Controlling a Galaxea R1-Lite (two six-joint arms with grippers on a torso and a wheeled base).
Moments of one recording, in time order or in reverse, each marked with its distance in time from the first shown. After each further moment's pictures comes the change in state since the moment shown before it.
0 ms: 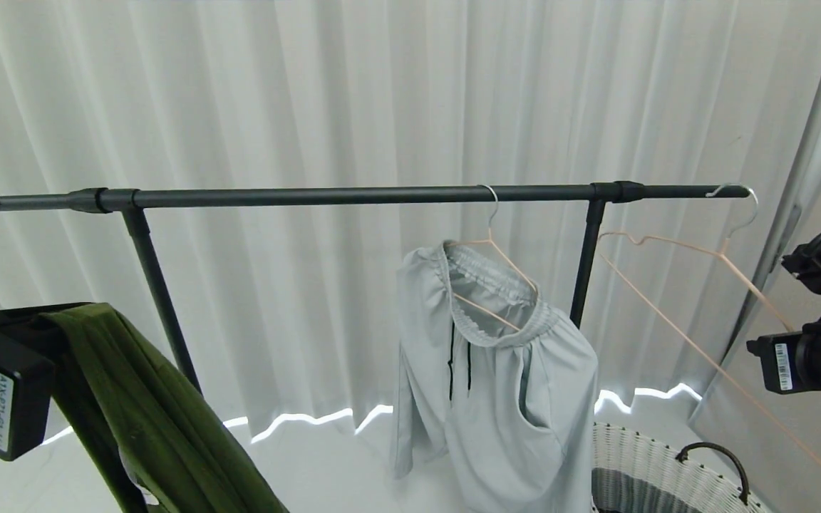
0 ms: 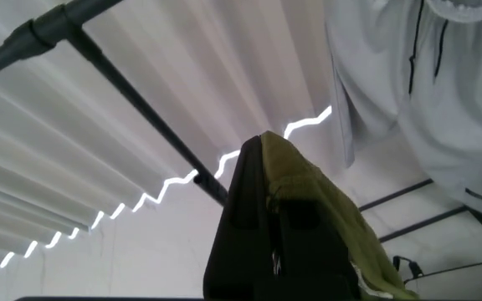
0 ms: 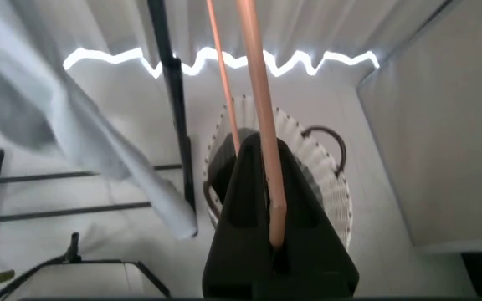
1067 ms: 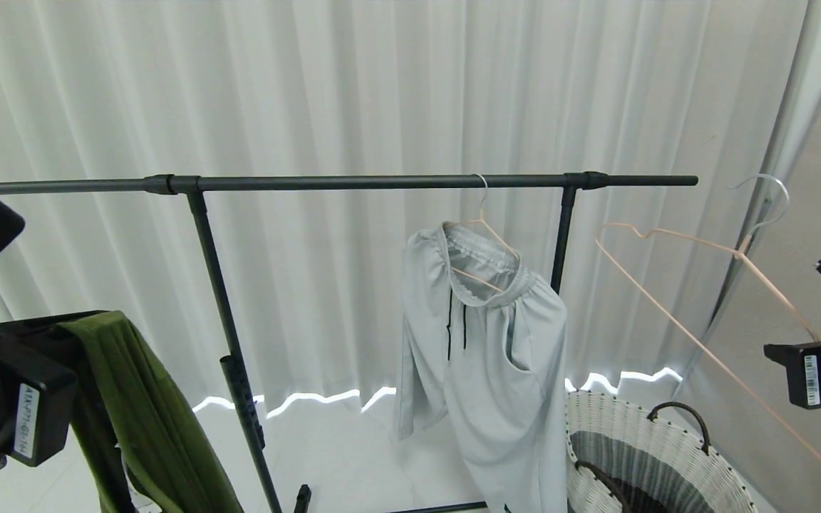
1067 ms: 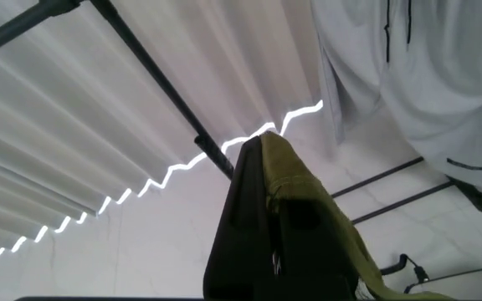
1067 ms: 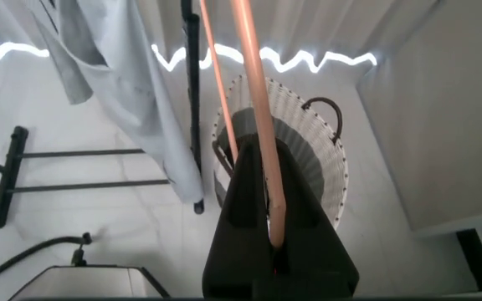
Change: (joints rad) left arm 0.008 0.002 0.066 -0.078 0.000 0.017; right arm 0.021 -0.103 0.048 -0.001 0.008 -0.002
